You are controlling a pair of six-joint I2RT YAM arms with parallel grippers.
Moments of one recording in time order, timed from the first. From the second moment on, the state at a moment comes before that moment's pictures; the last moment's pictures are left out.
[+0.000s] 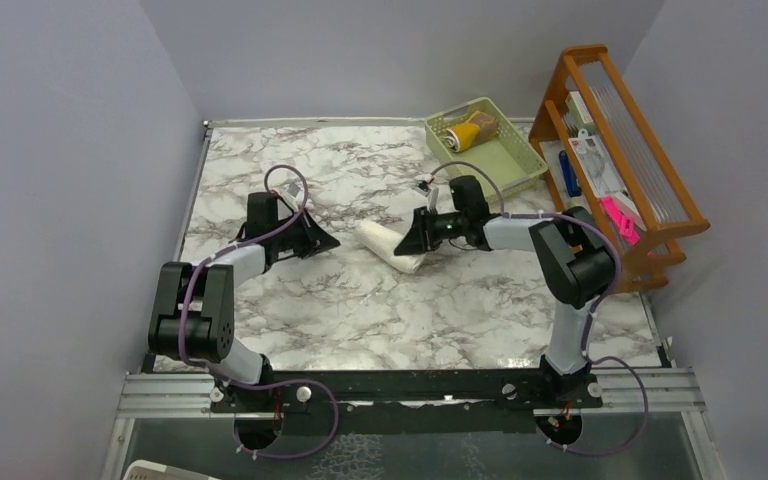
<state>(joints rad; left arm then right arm) -0.05 1.54 0.70 0.10 0.69 -0.65 0.47 1.92 1.04 0.20 -0.87 0.21</state>
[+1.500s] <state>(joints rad) -0.43 1.87 0.60 0.92 0.51 -0.90 0.40 2.15 0.75 1.19 -1.00 1.17</state>
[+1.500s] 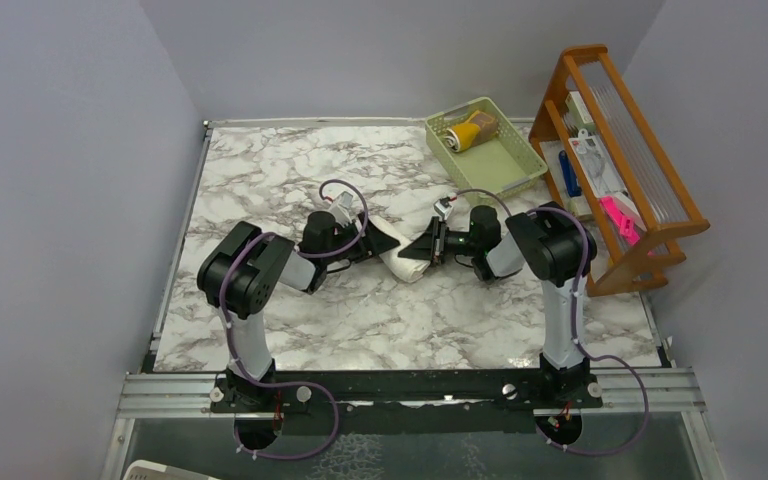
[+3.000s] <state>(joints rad) -0.12 1.57 1.45 -0.09 1.12 -0.32 0.39 1.53 1.07 0.85 -0.71 0.35</state>
